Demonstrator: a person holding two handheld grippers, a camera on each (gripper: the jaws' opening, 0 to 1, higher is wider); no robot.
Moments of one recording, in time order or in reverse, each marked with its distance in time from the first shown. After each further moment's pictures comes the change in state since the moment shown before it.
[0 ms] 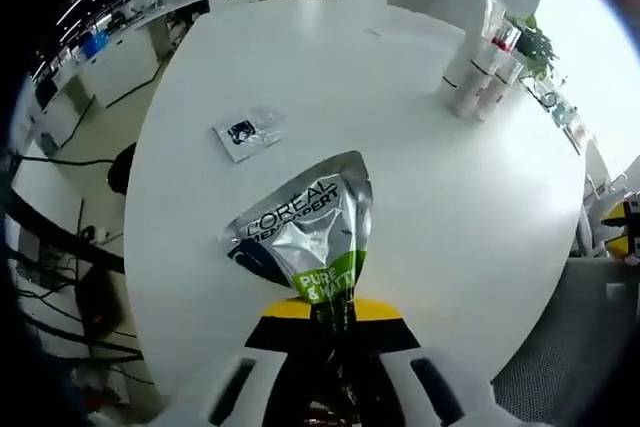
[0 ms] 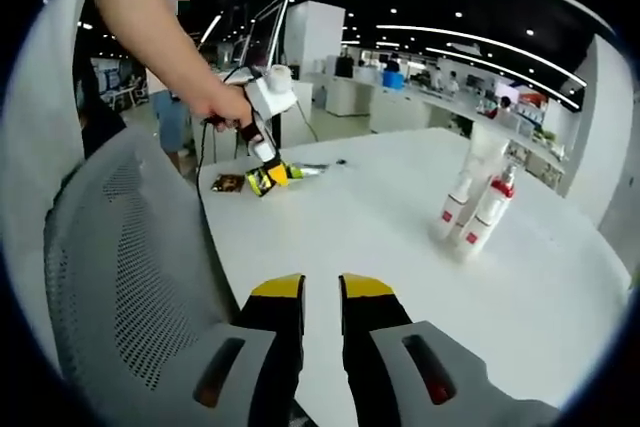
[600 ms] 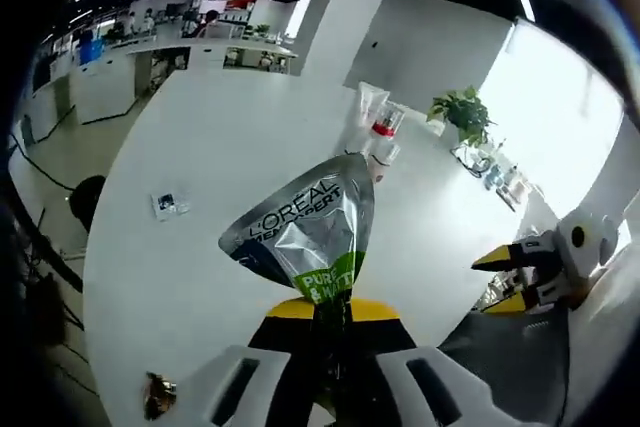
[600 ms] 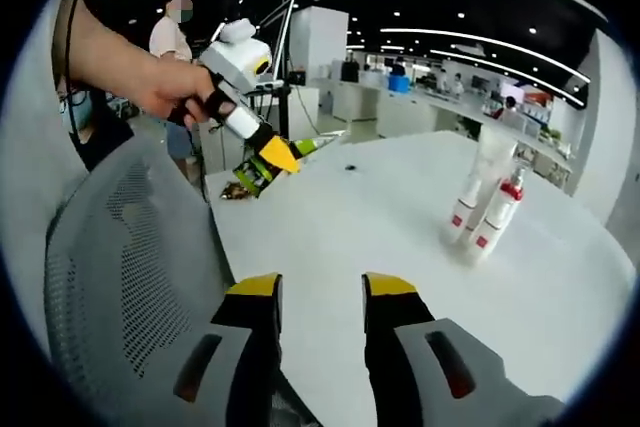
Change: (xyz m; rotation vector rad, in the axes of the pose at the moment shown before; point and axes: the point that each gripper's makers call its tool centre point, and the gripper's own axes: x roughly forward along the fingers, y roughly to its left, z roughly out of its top) left arm -0.078 -0.120 0.008 -0.041 -0.322 -0.215; right arm 0.002 0.010 0.006 0.015 -0.026 0.041
